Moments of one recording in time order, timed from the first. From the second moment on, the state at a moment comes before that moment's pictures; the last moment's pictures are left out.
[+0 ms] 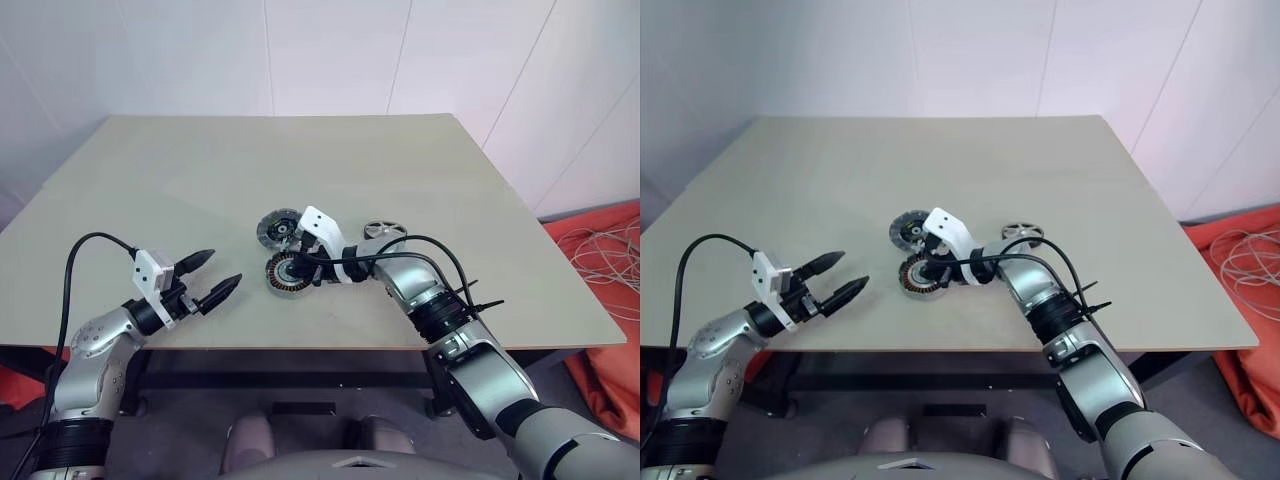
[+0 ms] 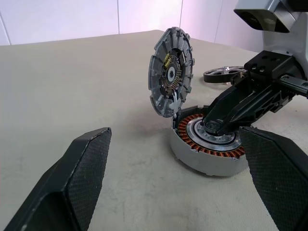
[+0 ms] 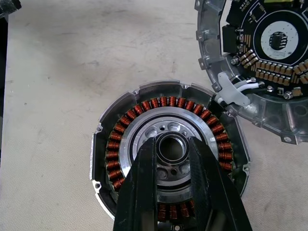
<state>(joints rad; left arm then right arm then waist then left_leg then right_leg) 0.02 0.48 0.20 0.02 -0.49 0.07 -0.93 -0.69 -0.18 0.39 0.38 0.03 0.51 0.92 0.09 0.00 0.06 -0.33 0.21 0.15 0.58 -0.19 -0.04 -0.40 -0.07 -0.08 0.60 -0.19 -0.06</state>
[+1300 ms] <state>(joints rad) 0.01 0.48 0.20 0.02 -0.49 0.07 -0.93 -0.68 -0.17 0.38 0.33 0.05 0.59 0.95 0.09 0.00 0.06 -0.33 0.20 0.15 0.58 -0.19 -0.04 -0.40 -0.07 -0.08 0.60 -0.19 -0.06</state>
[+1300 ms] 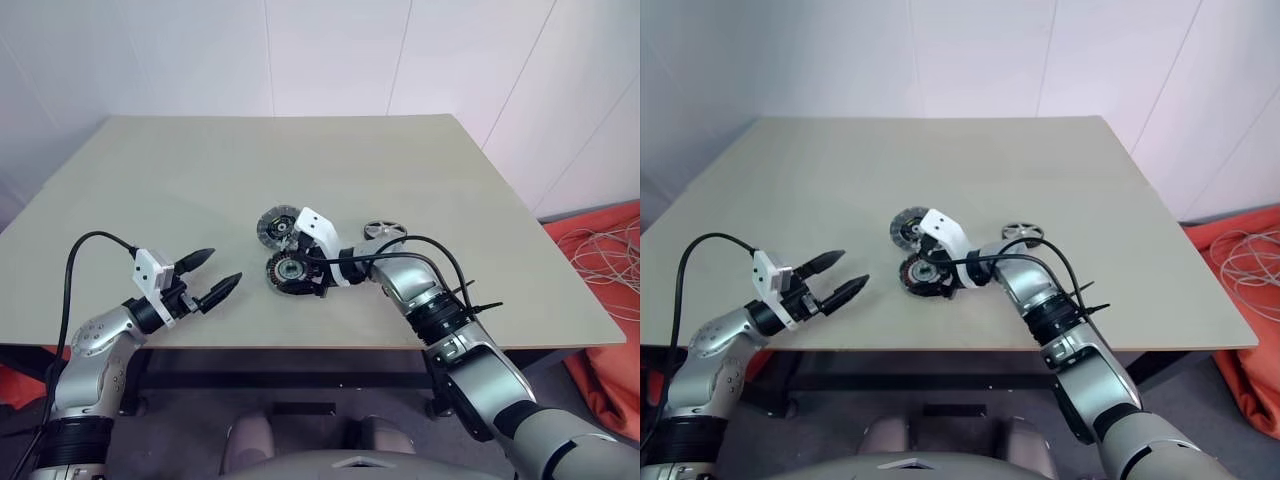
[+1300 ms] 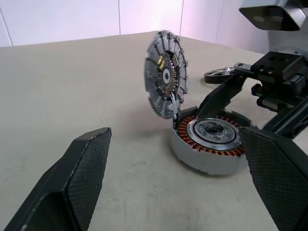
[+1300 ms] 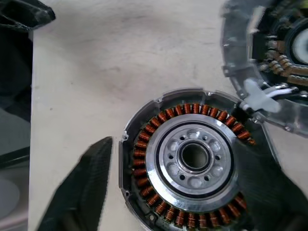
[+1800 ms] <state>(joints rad) 0.00 0.48 0.20 0.03 -0.48 0.07 -0.93 -0.72 -0.20 0.32 0.22 0.14 0.64 0.93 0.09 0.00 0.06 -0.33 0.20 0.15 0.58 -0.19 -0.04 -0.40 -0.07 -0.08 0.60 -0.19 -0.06</state>
